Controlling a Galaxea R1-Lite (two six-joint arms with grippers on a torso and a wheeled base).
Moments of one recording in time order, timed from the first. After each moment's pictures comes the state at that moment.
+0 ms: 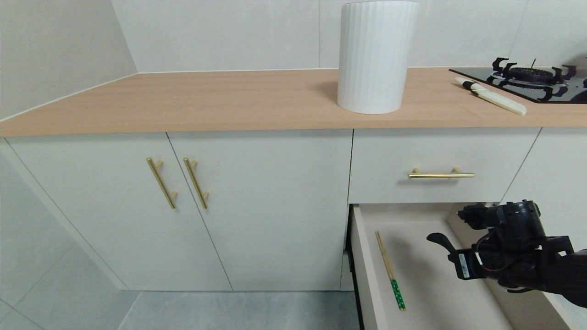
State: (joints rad) left arm 0.01 0.00 0.00 0.00 0.05 -0.01; right arm 0.20 1.84 -0.52 -0.57 -0.09 0.04
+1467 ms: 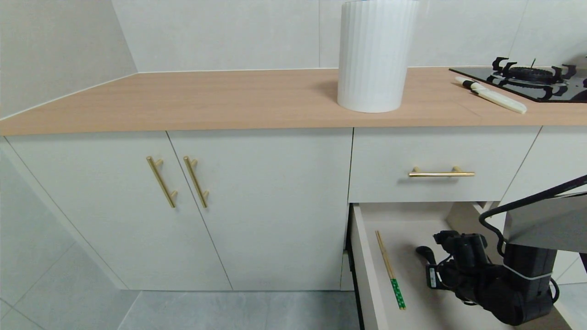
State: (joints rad) left arm 0.01 0.00 0.00 0.00 0.05 -0.01; right arm 0.20 2.37 -0.55 -1.09 -0.20 0.16
